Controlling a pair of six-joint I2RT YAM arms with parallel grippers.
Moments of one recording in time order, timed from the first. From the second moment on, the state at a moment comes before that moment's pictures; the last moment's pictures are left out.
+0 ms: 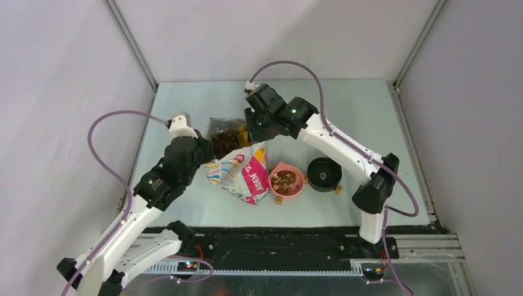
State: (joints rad) left arm -0.61 0.77 0.90 -0.53 -0.47 -0.59; right arm 0.92 1.87 2.10 -1.04 0.12 0.48
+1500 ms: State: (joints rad) left arm -0.61 0.76 0.87 -0.49 -0.48 -0.60; right arm 0.67 1.14 0.87 0.20 -0.35 1.24
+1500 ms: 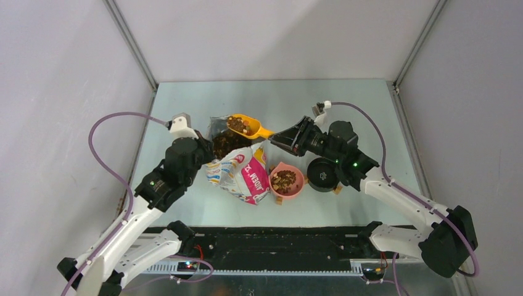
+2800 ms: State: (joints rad) left arm -0.61 0.74 0.85 -0.47 -0.47 -0.59; right arm 0.66 1.13 0.64 0.89 -0.45 1.53
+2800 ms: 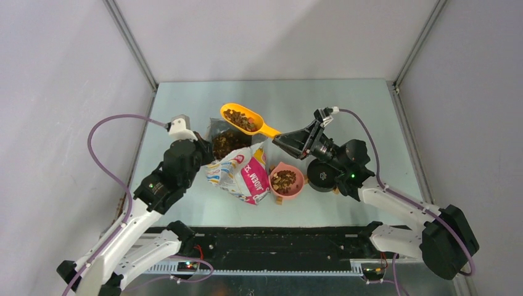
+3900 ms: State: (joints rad) left arm -0.61 0.71 0.83 -0.47 -0.47 -0.59; right arm 0.54 0.37 0.56 -0.25 -0.22 1.20
